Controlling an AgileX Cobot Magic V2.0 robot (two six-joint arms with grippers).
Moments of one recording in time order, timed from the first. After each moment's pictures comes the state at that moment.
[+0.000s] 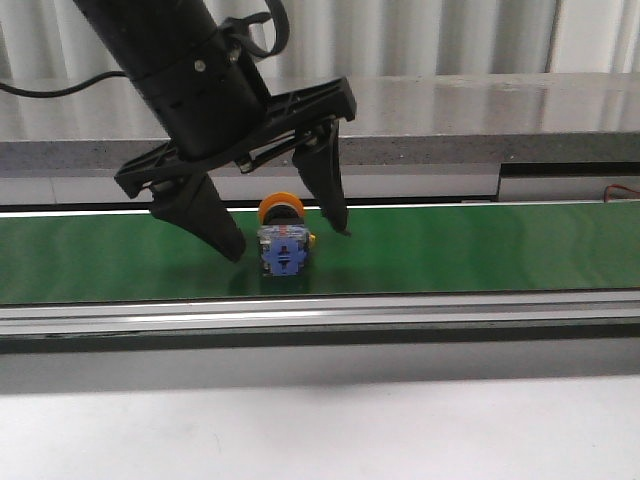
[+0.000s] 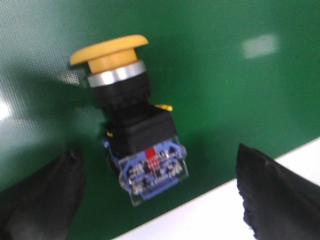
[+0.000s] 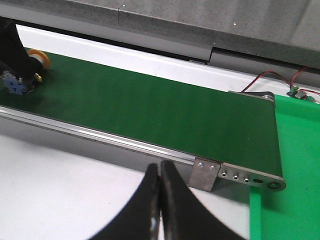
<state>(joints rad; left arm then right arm) -0.62 1.81 -1.31 -0.31 0.74 -0.23 0.15 0.12 -0.41 0.15 0.70 -0.17</state>
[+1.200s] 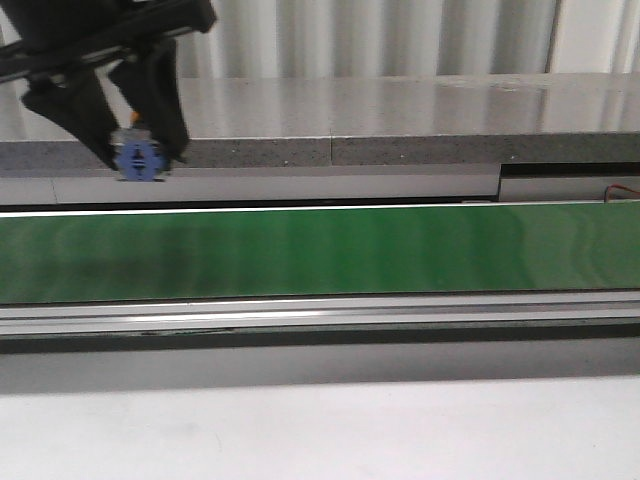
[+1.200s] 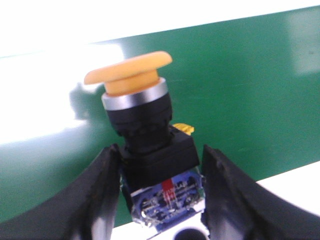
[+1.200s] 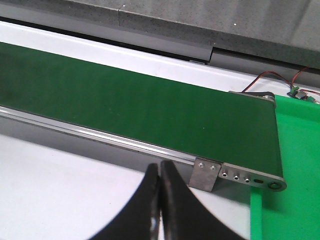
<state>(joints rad) -0.41 1.62 -1.33 -0.12 0.96 -0.19 0.15 0.12 -0.41 0.15 0.70 -0.17</state>
